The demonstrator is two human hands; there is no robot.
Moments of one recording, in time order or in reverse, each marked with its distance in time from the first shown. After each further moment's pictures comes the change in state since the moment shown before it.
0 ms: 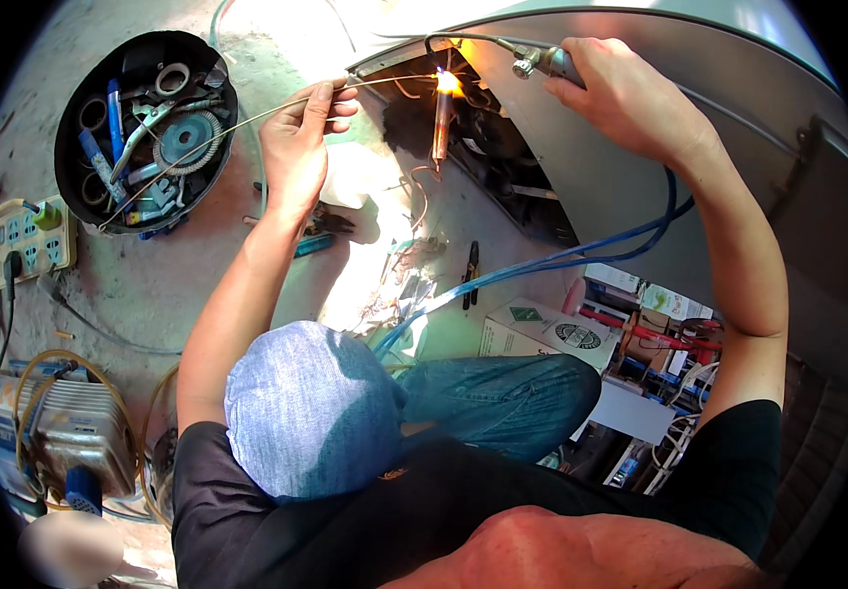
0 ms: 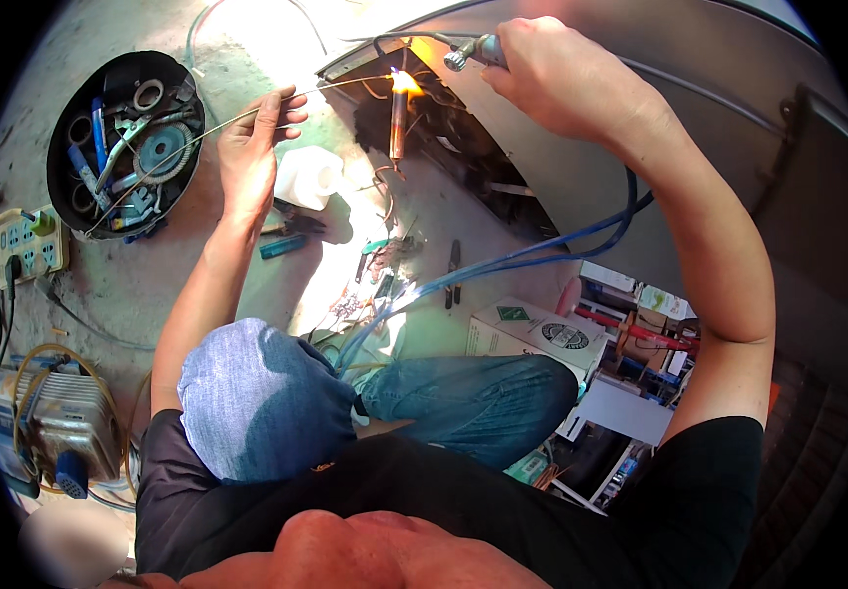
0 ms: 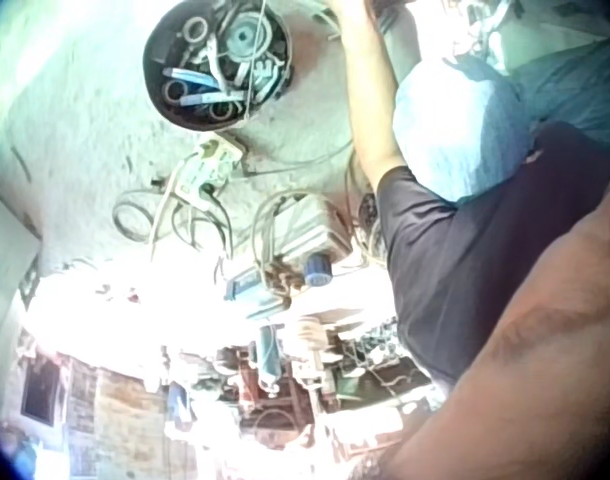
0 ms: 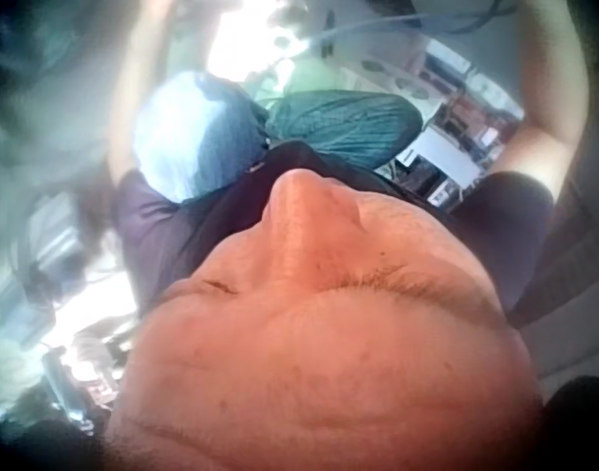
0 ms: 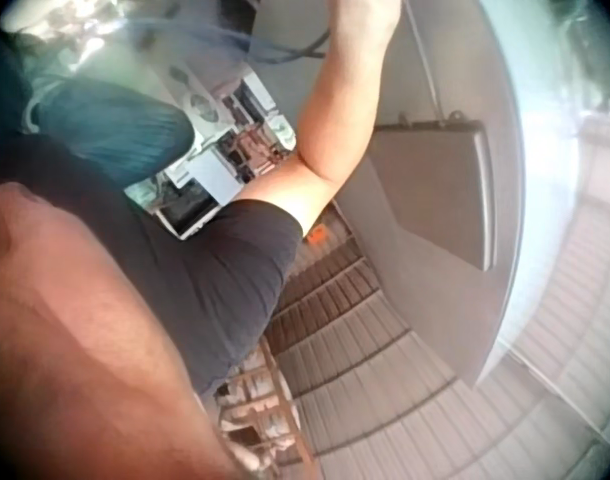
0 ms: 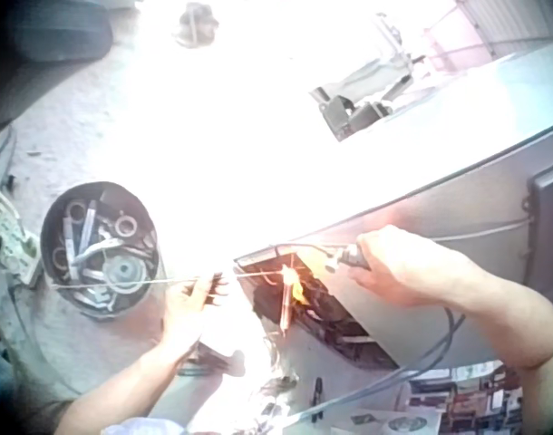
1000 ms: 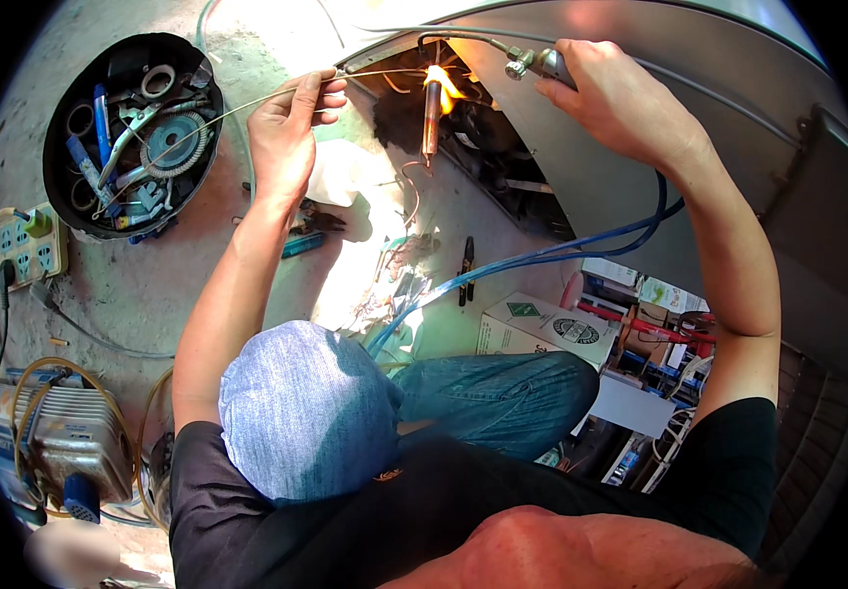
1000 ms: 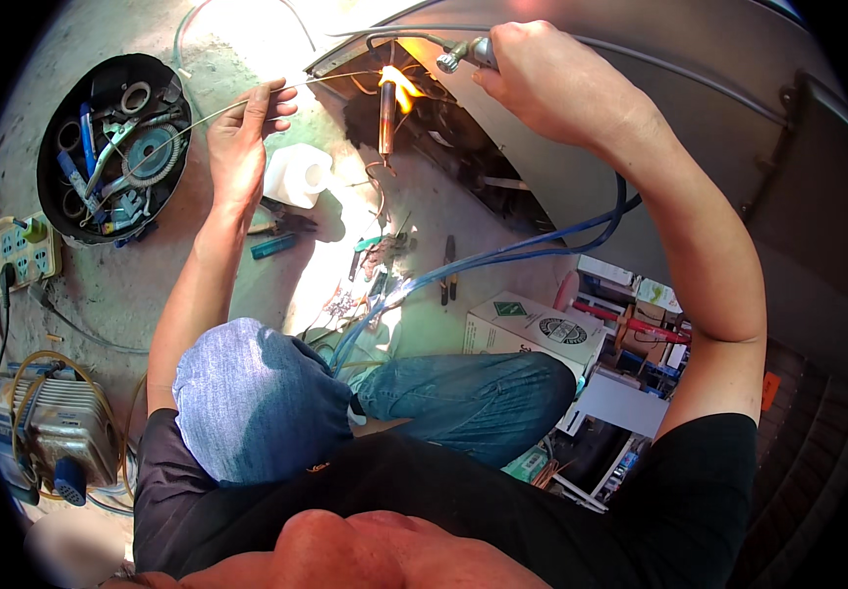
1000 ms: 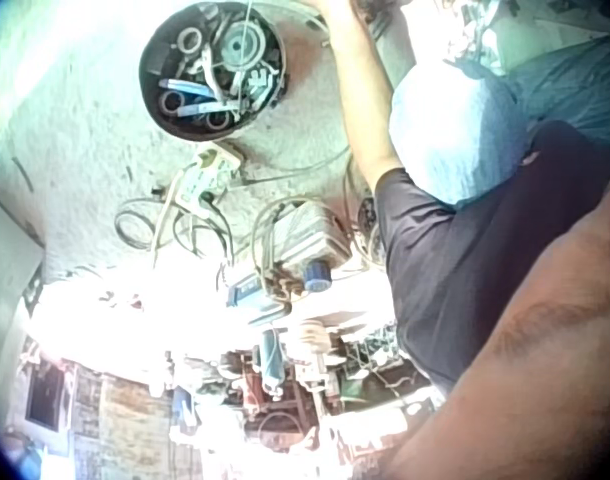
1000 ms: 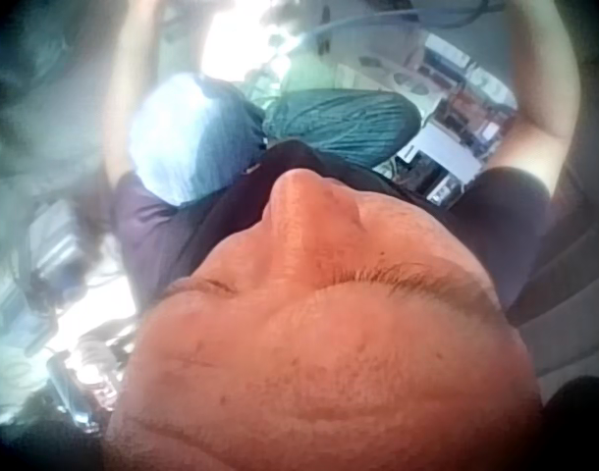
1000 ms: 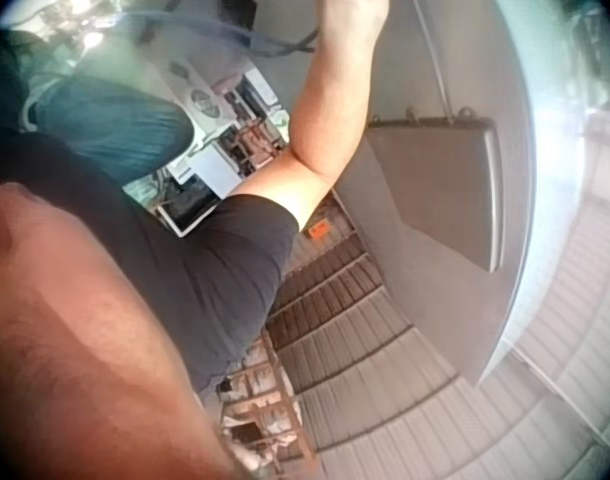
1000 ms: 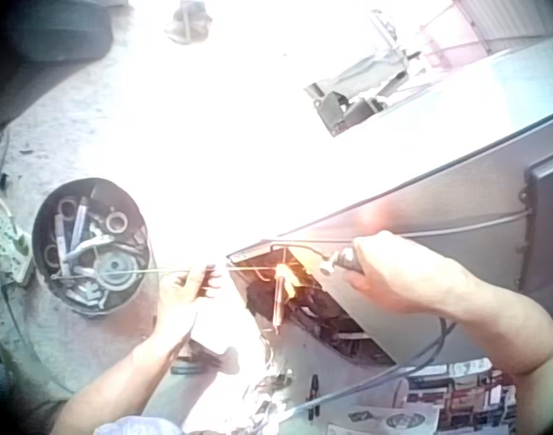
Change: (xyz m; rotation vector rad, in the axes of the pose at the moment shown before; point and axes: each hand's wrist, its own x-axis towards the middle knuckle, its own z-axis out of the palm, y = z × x) left_hand 0.008 -0.004 0.001 0.024 -0.036 -0.018; right_hand -0.008 -0.003 0.012 0.078 0.037 0.038
